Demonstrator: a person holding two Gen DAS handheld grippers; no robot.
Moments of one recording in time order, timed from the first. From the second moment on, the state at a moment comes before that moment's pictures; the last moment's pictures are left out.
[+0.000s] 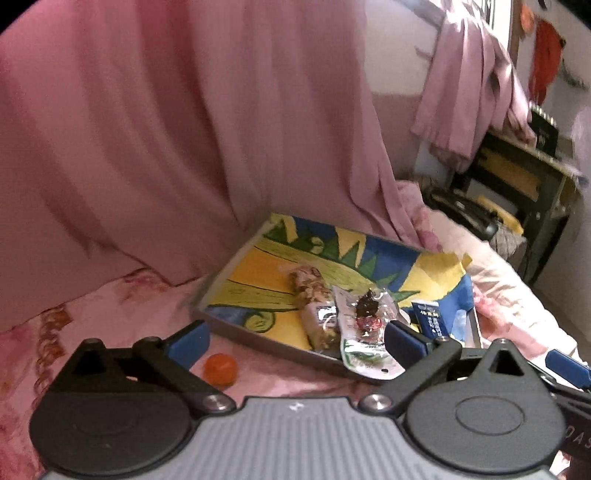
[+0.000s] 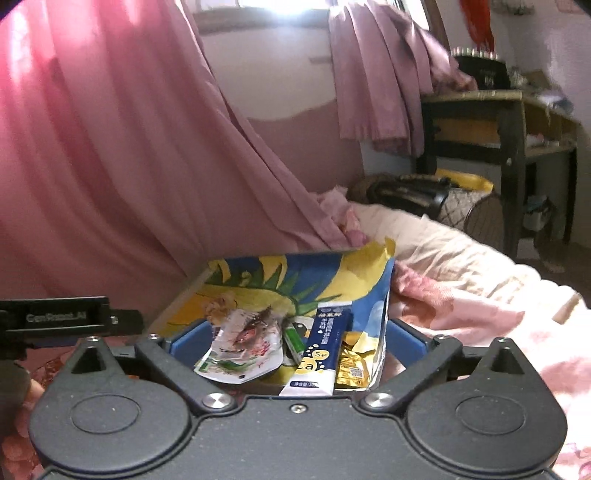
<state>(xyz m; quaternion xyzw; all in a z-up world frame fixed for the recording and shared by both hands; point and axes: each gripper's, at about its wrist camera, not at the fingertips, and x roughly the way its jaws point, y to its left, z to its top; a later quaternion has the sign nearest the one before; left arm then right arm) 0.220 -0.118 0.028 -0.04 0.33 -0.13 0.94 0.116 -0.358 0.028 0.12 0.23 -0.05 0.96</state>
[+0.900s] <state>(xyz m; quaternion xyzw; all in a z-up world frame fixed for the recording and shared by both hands) 0.098 -0.021 0.034 0.00 0.27 -0.09 0.96 -0.009 -0.300 0.059 0.12 0.20 -0.05 0.97</state>
